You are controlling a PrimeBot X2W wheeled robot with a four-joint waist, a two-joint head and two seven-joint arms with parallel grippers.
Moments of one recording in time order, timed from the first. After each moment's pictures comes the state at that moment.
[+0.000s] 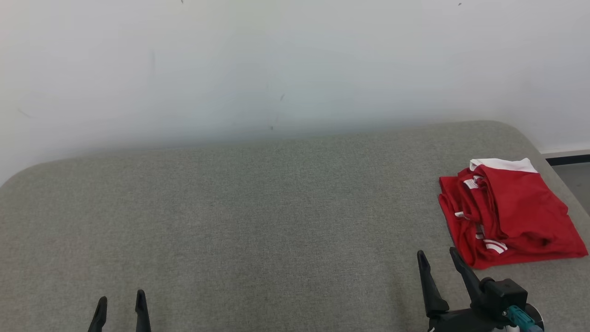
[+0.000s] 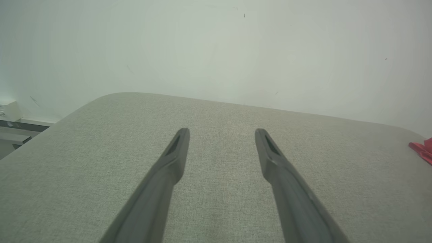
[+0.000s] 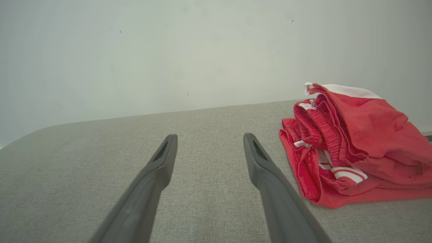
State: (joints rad) left arm 0.11 0.05 0.10 0.14 -0.19 -0.05 -0.26; right arm -0.11 -0.09 0.12 0.41 0.22 0.13 -0.26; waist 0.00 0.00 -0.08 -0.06
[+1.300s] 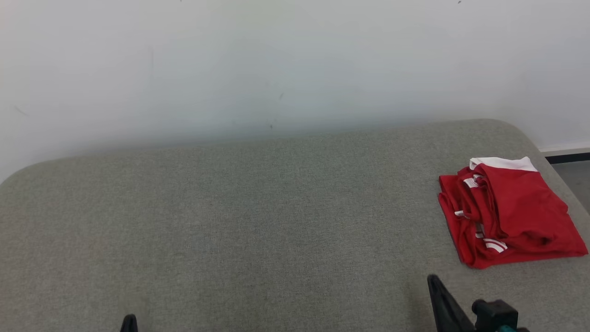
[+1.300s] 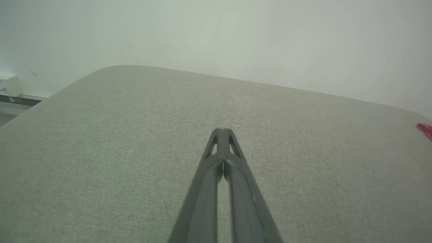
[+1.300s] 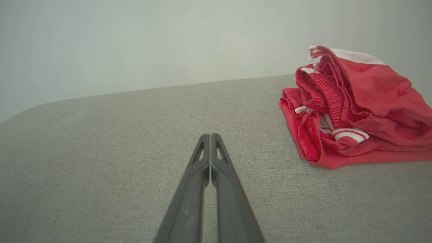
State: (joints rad) left arm 0.14 0.04 0.09 0.20 -0.19 -0.04 -0.26; right arm -0.06 -0.08 0.12 0.43 0.19 0.13 -0.25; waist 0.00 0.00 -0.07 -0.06
